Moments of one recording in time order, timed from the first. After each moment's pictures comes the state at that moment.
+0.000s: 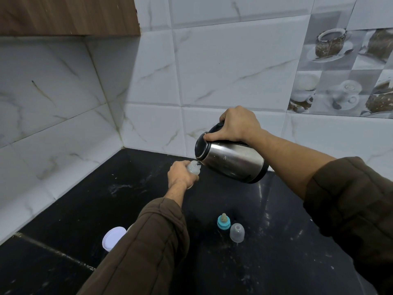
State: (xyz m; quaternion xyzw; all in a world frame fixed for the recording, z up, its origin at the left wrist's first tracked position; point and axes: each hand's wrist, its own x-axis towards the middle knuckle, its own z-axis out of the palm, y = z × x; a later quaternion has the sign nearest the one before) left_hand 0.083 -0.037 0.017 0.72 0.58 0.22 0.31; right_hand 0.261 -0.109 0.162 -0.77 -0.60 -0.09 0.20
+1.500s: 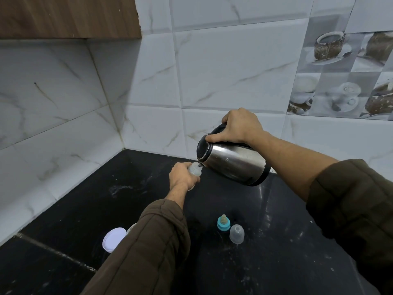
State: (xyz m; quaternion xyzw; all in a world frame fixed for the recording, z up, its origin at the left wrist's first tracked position) left_hand 0.084 -0.044 0.020 0.73 0.57 0.22 0.31; right_hand 0.265 -0.114 0.163 -0.77 -0.60 -0.09 0.20
